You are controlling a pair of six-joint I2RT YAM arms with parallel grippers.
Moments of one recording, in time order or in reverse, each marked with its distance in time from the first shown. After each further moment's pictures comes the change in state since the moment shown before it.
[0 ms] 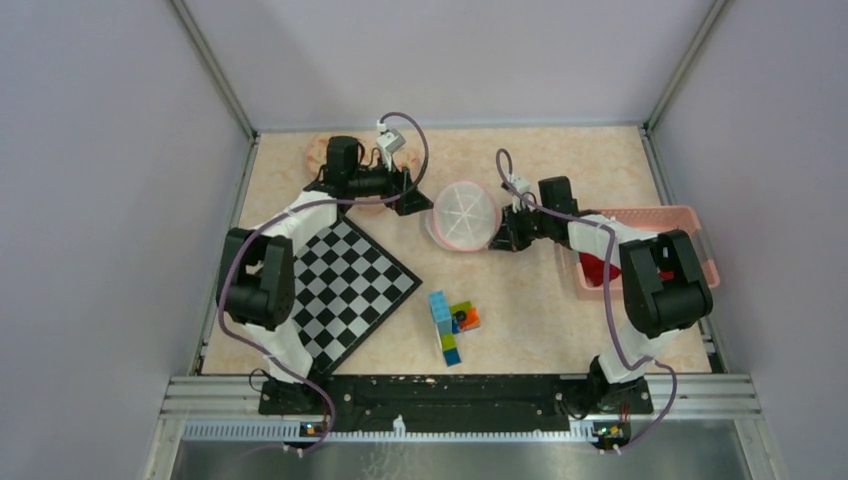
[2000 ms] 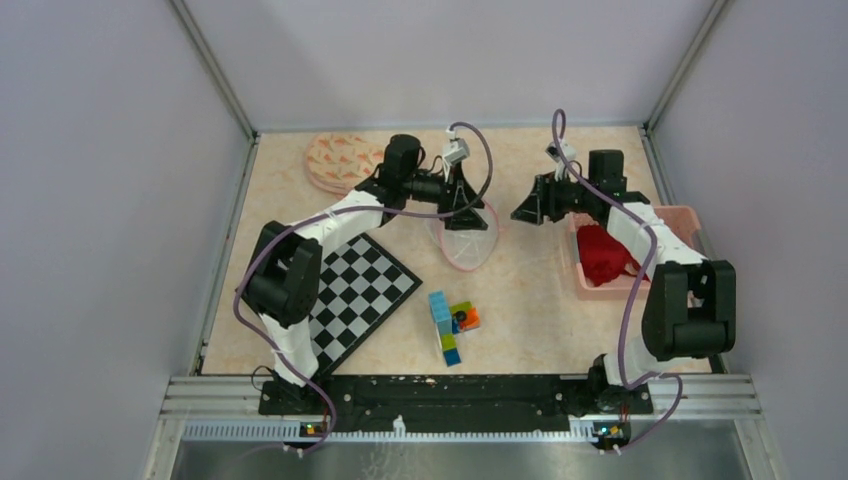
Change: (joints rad) left arm -0.268 0.126 0.173 0.097 0.162 -0.122; right arm -0.192 -0.143 0.135 -0.183 -0.126 -0.009
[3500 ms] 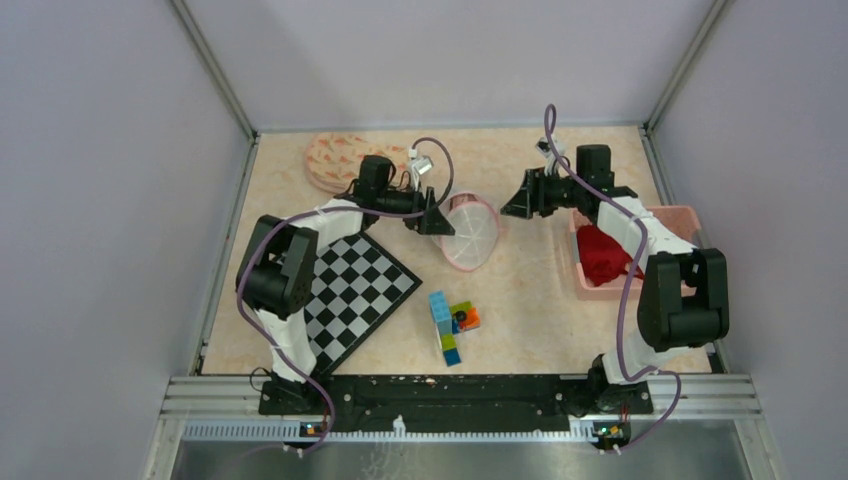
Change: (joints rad) left arm 0.150 0.019 -0.181 -0.085 -0.113 -0.098; right arm 0.041 0.042 0.040 0.051 0.018 0.102
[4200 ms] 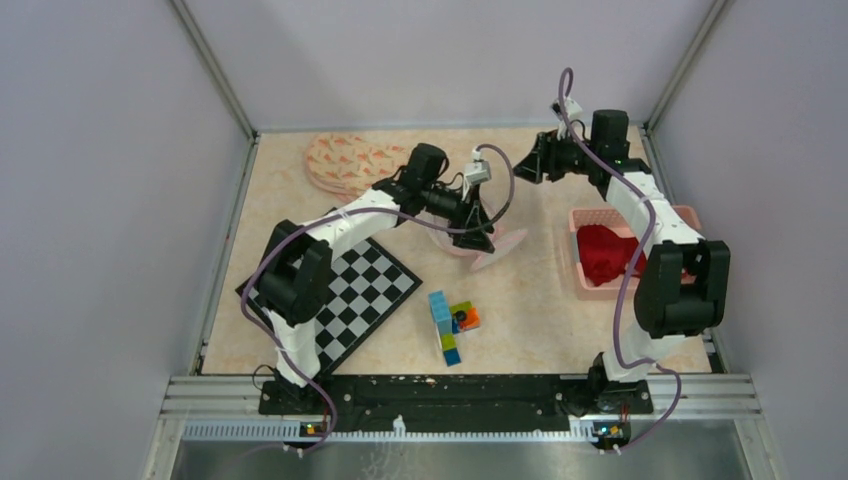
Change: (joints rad) left arm -0.231 0.015 0.232 -0.227 0.125 0.292; right arm -0.052 0.071 0.248 -0.018 0.035 -0.050
